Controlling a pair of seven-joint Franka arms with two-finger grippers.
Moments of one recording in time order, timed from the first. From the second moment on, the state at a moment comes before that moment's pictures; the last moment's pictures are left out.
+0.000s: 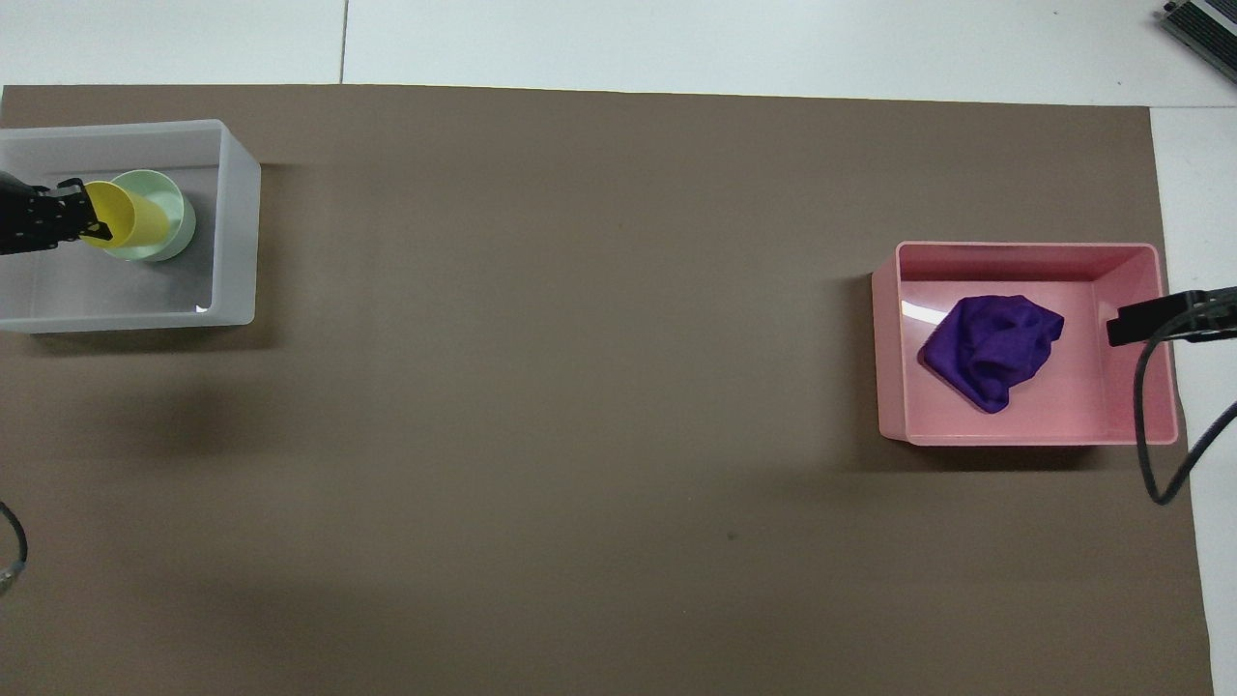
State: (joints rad) left arm 0.28 0.58 -0.03 -1.43 -0.15 2.09 -0.09; right arm 0.11 -0.05 -0.18 -1.62 -0.02 1.57 -0.12
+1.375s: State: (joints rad) left arm 0.02 0.08 -0.06 -1.59 0.02 1.69 -0.11; right arm 0.12 -0.05 -0.17 -1.63 -0.02 1.55 -0.12
